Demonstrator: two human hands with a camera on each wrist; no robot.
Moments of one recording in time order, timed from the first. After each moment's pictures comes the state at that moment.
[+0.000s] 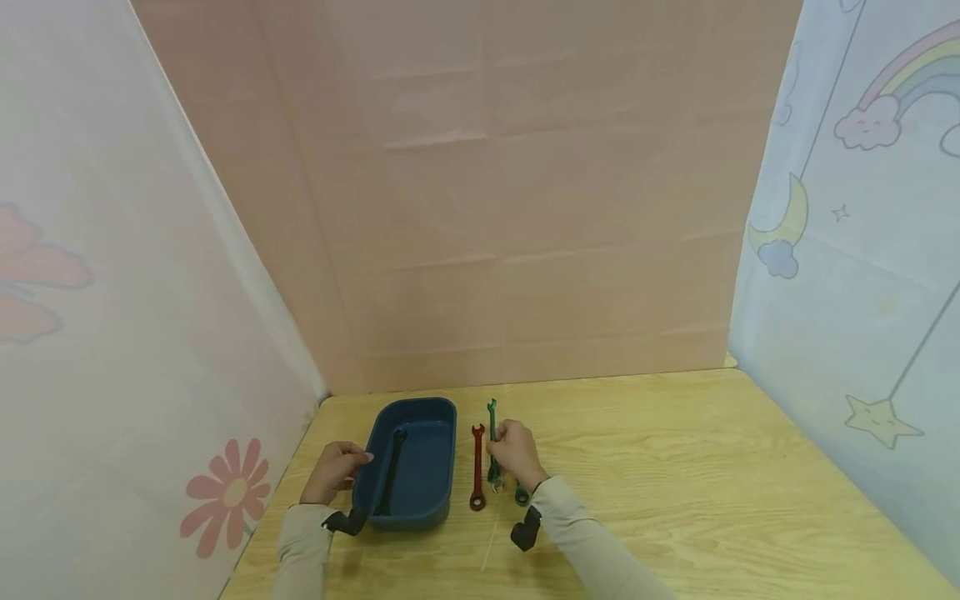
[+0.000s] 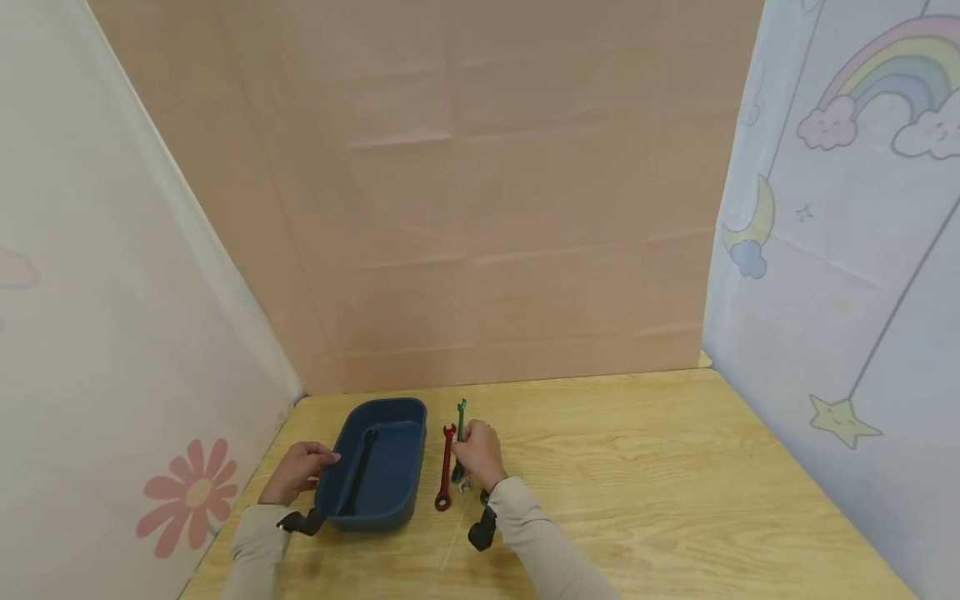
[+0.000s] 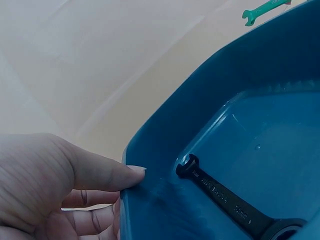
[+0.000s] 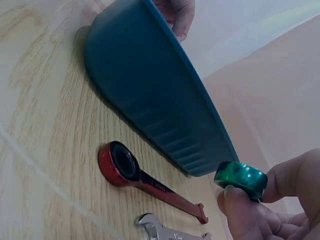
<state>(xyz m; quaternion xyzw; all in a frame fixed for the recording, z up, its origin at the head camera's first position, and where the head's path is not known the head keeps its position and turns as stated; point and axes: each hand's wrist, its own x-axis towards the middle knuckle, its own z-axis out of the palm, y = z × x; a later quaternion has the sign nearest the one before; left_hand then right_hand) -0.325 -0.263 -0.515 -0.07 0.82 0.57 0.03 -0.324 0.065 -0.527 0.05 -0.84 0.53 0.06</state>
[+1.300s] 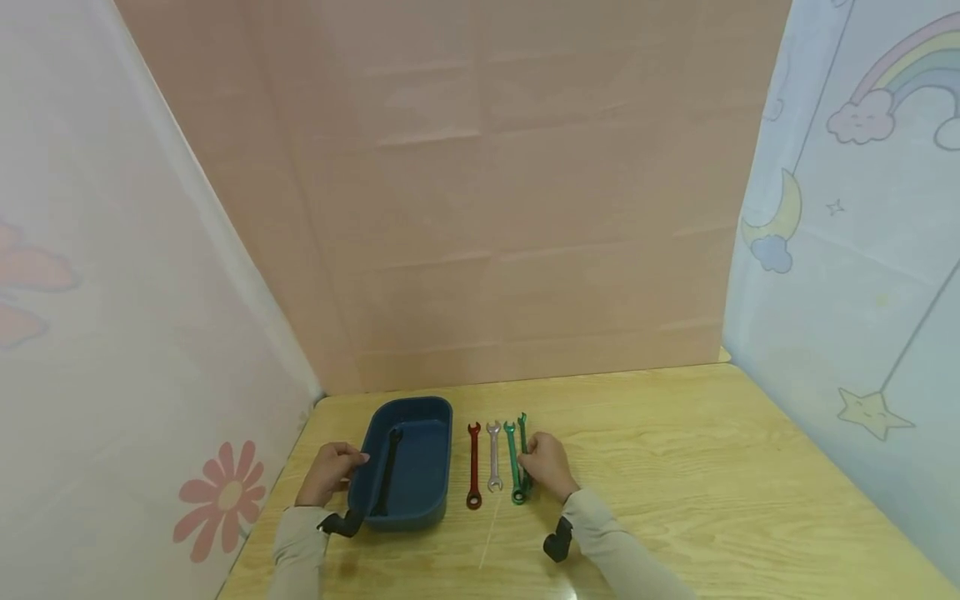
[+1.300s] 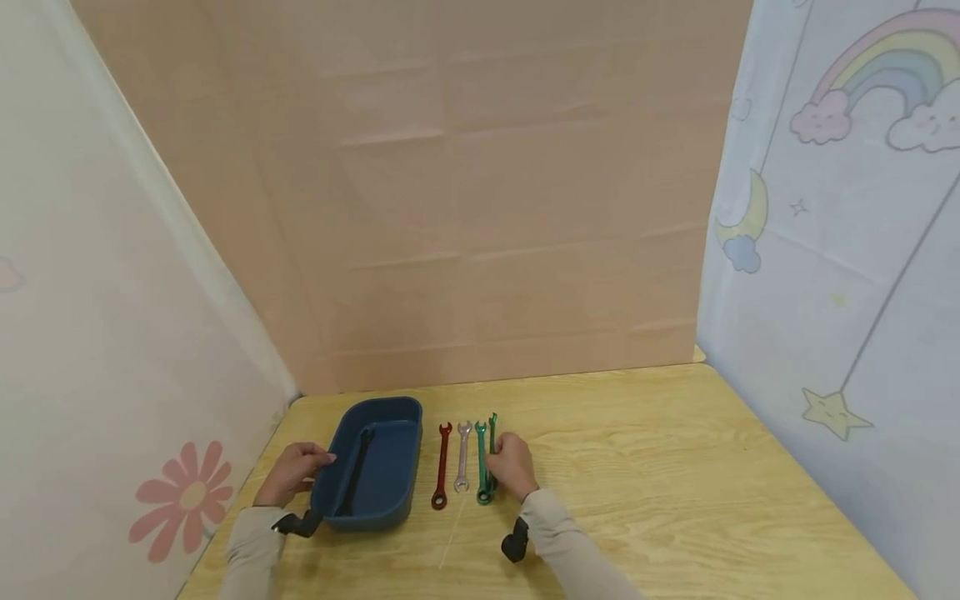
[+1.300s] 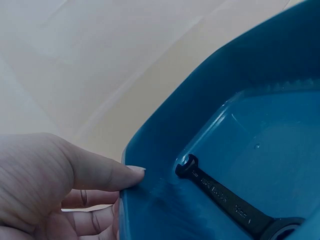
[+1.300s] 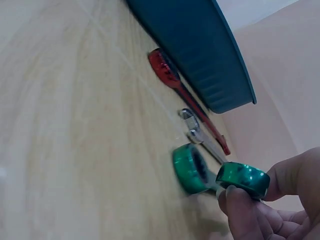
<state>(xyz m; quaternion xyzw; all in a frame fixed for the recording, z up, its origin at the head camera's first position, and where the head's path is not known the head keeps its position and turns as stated) -0.327 -0.266 -0.516 -0.08 0.82 0.56 0.03 -0.320 0.116 -0.567 0.02 -0.87 0.48 0.09</state>
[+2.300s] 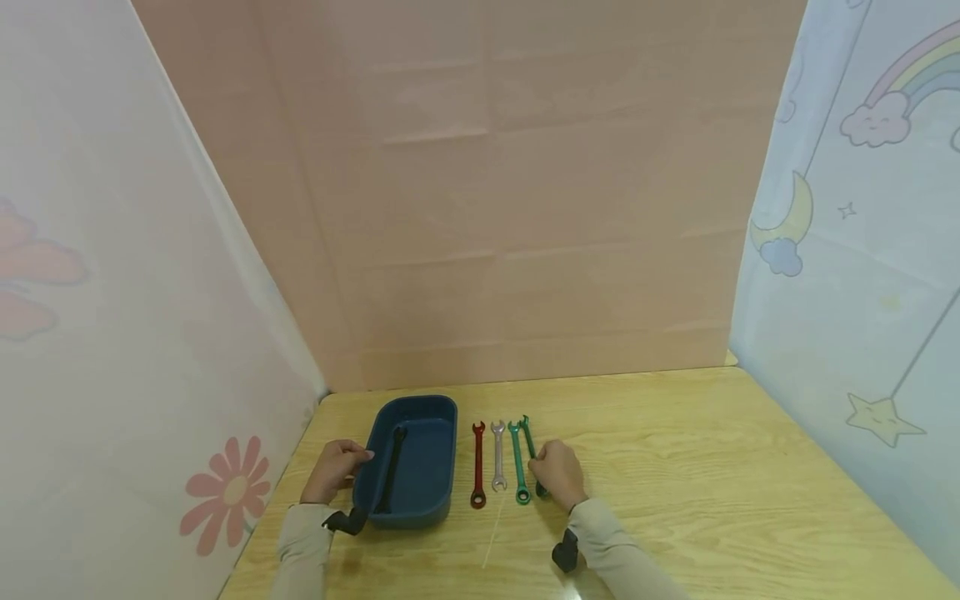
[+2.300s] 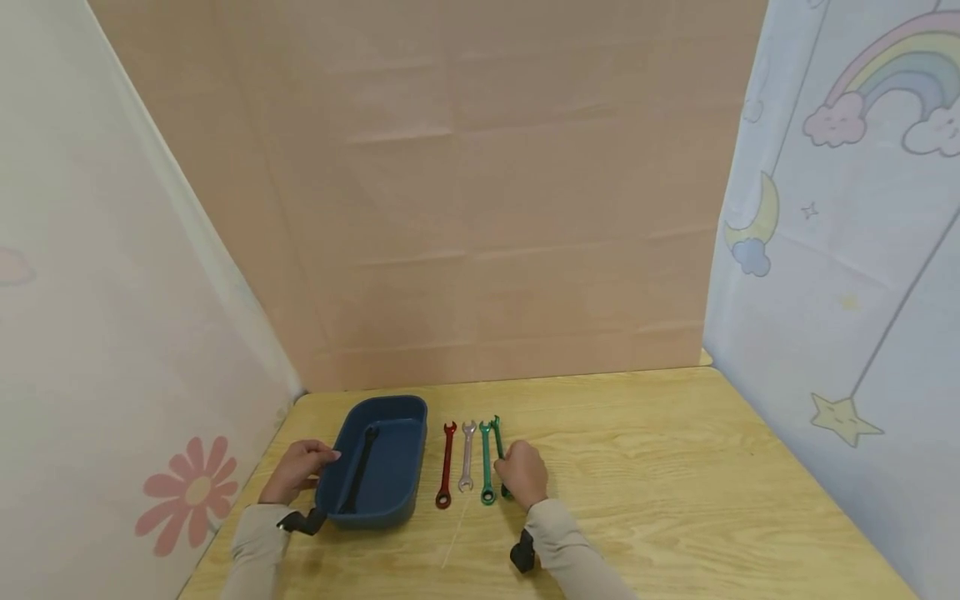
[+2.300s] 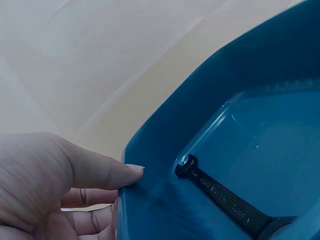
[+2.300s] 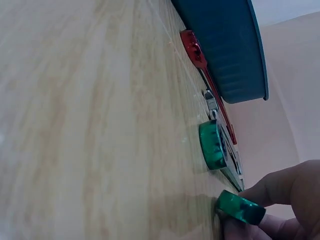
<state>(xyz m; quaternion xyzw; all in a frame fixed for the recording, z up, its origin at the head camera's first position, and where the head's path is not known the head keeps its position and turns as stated) -0.328 -0.267 -0.519 -0.08 0.82 0.57 0.03 -0.307 0.118 -0.569 -0.02 -0.91 0.41 0.10</state>
